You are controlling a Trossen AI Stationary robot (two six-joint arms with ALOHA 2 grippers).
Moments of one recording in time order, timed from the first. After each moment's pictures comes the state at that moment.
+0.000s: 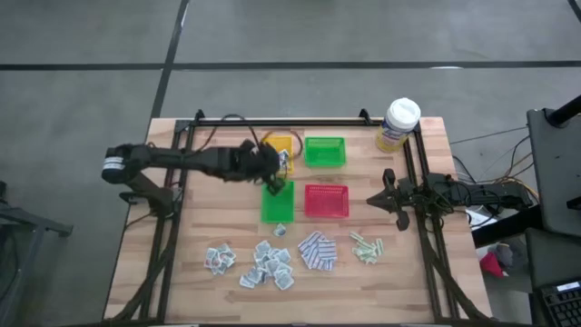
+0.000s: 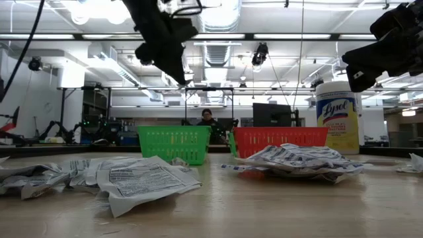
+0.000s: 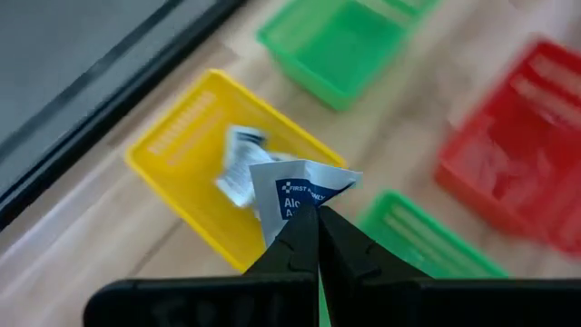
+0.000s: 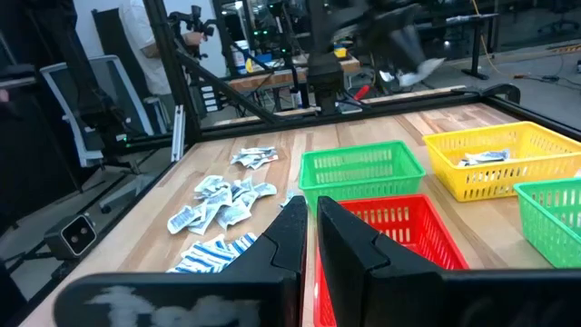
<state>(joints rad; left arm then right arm) 0.10 1.50 1.24 -0.67 -0.43 -0.48 0.04 0.06 0.03 -0.02 -0.08 0.21</state>
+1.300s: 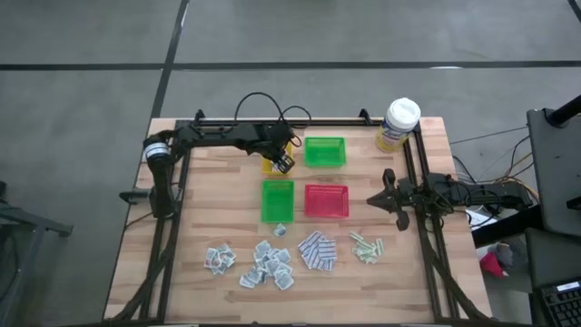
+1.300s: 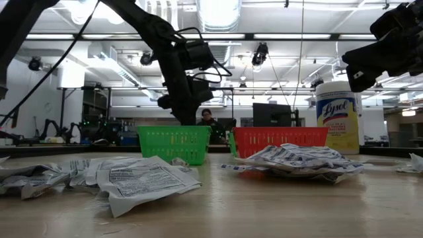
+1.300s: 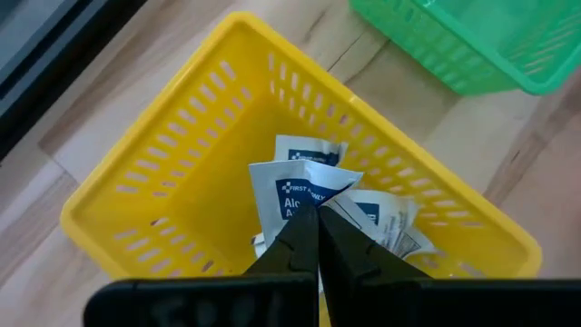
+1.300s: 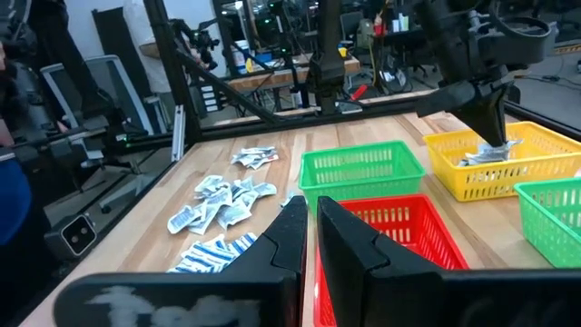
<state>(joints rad) 0.41 1.85 1.35 -0.58 -0.16 -0.26 0.04 0.06 0.03 -0.02 -0.08 0.21</state>
